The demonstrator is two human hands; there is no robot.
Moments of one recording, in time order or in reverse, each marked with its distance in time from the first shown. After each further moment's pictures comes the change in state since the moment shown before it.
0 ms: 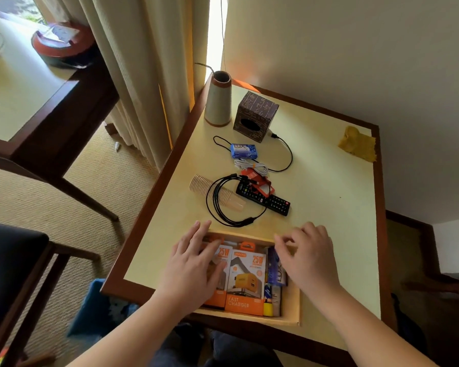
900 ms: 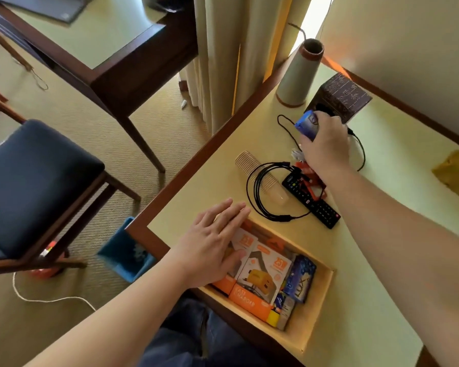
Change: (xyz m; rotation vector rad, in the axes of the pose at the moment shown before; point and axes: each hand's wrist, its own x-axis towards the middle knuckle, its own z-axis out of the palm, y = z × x) left_hand 0.001 0.003 0.005 -0.012 0.034 -0.029; right_hand 0.253 -0.057 0.056 0.133 -0.064 -0.148
